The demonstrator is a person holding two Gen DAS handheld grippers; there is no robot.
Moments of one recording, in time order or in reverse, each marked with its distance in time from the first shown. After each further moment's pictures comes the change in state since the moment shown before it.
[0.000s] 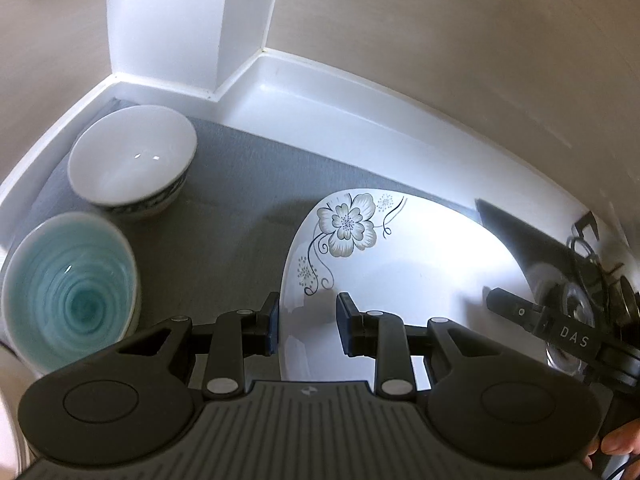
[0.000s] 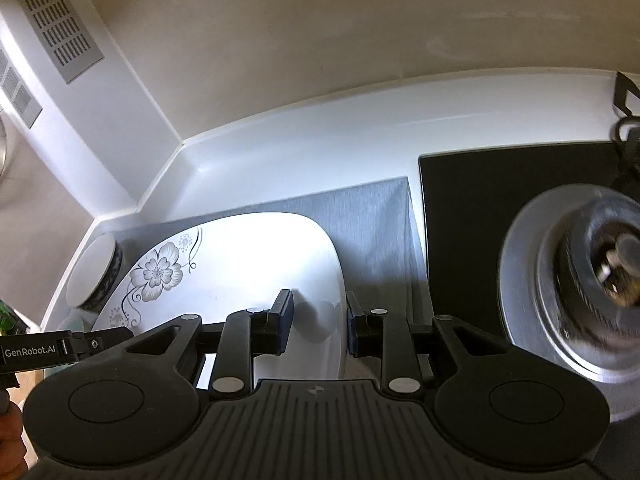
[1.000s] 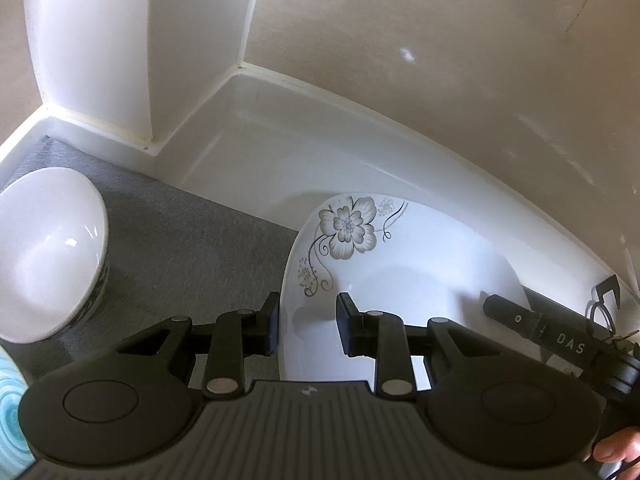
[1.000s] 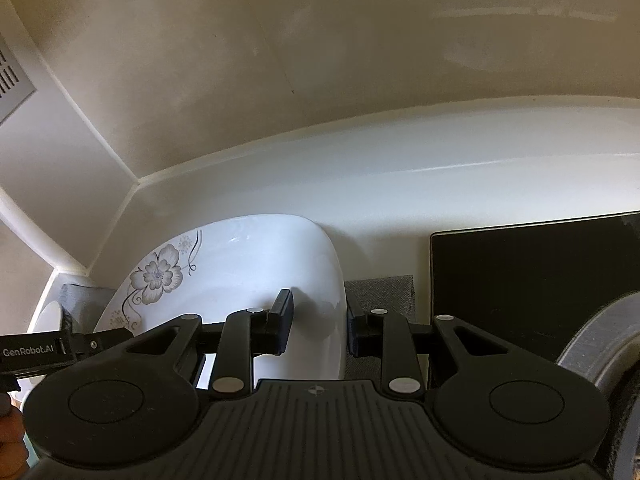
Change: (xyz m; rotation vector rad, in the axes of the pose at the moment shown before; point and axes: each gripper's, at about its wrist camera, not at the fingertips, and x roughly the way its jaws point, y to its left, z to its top) left arm 0.020 -0.023 0.042 -0.048 -0.017 -0.019; right arm 0.054 -0.006 0.076 -0.003 0.017 0.014
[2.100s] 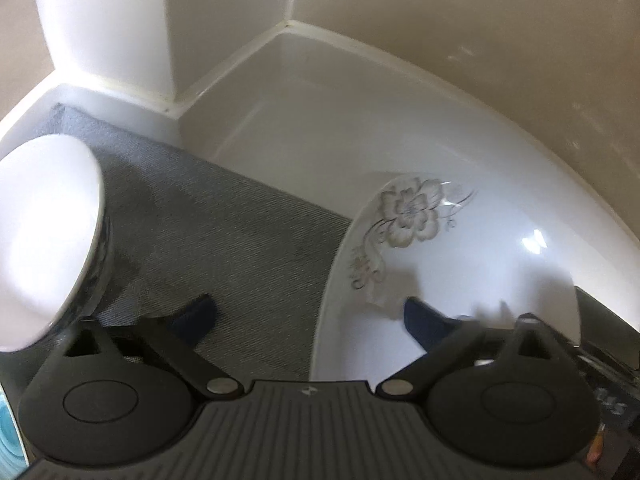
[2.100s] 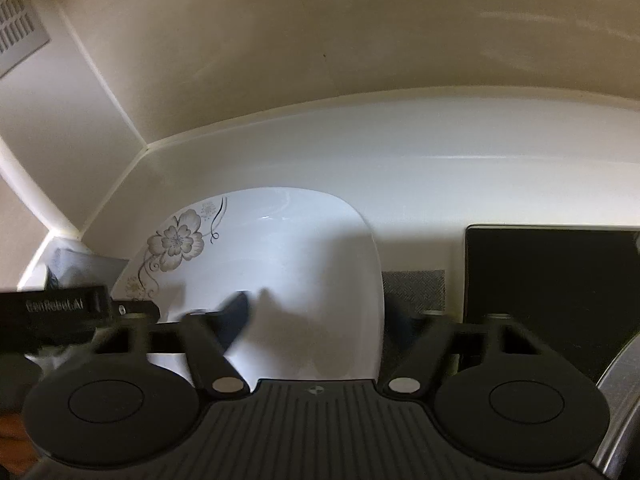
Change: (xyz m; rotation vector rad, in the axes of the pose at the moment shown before) left arm 0.045 0.000 0.012 -0.027 0.027 0.131; right arm 0.023 0.015 -0.016 -0.119 0.012 0.028
